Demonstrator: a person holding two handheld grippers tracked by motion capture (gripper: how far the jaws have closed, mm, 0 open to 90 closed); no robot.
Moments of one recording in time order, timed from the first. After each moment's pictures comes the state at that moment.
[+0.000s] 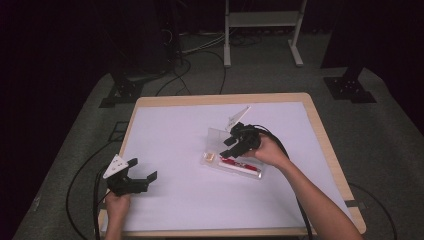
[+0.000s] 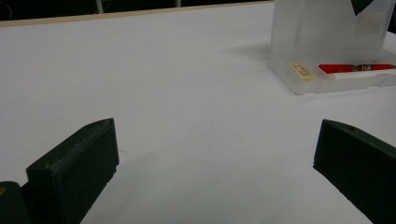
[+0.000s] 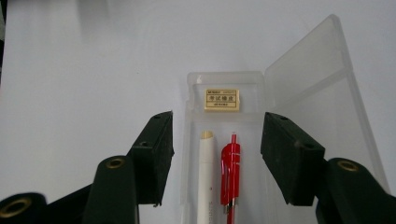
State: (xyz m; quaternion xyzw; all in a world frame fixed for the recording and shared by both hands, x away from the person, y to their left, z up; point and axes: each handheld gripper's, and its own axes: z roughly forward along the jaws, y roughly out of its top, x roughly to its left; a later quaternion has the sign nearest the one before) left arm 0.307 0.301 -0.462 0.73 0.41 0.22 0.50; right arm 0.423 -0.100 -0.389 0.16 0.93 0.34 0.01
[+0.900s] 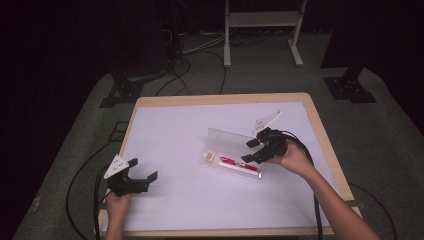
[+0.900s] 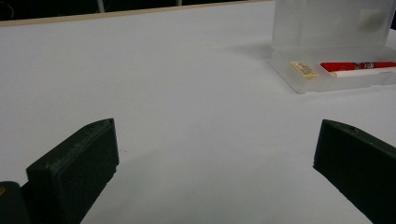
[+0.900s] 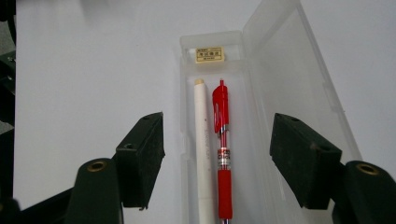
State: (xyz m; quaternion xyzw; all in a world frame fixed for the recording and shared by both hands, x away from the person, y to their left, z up) left arm 0.307 0.300 -0.462 0.73 0.41 0.22 0.49; right arm 0.396 -0.168 -0.385 0.20 0.91 0.37 0.03
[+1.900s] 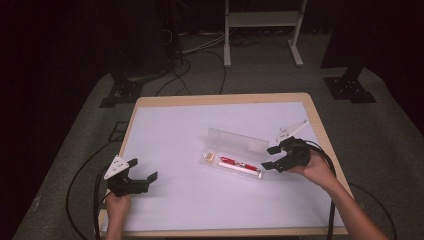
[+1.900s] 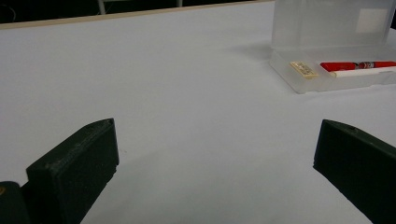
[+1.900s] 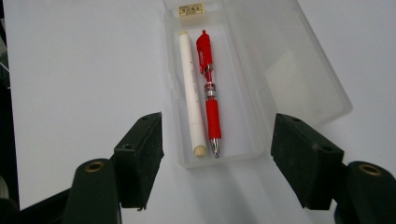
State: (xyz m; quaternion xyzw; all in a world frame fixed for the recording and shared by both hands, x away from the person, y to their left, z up) left arm 0.306 0.299 -0.462 0.74 0.41 0.22 0.49; right arm 0.370 -0.226 -0.396 0.24 0.90 0.36 0.04
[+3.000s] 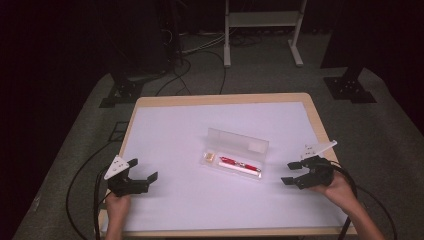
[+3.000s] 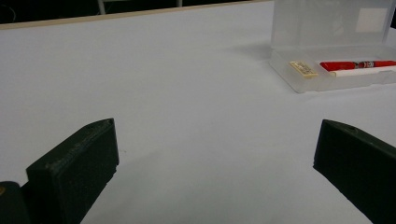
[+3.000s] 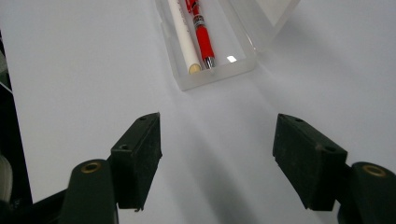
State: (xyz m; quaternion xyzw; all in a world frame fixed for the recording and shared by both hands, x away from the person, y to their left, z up) left arm 0.306 0.299 -0.462 0.74 0.41 0.22 0.49; right arm 0.328 -0.286 -0.431 0.30 0.87 0.38 0.04
